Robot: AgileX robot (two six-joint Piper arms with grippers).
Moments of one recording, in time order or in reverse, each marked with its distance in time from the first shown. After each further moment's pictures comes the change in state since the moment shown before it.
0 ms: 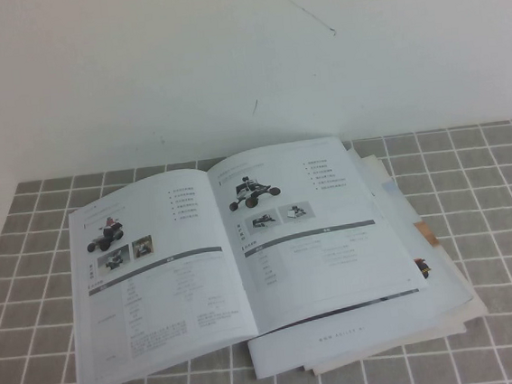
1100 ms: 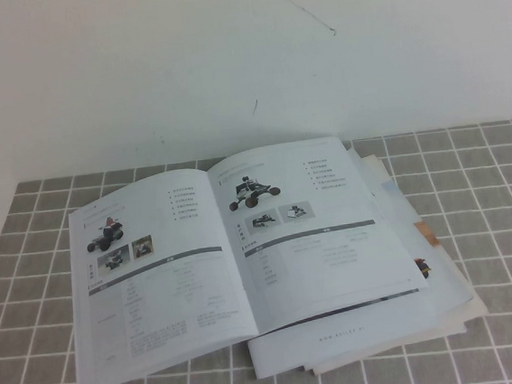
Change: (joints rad) right arm 0.000 -0.002 -0.177 0.014 -1.017 0.118; left arm 0.000 -0.001 -0.361 0.494 -0.586 -0.249
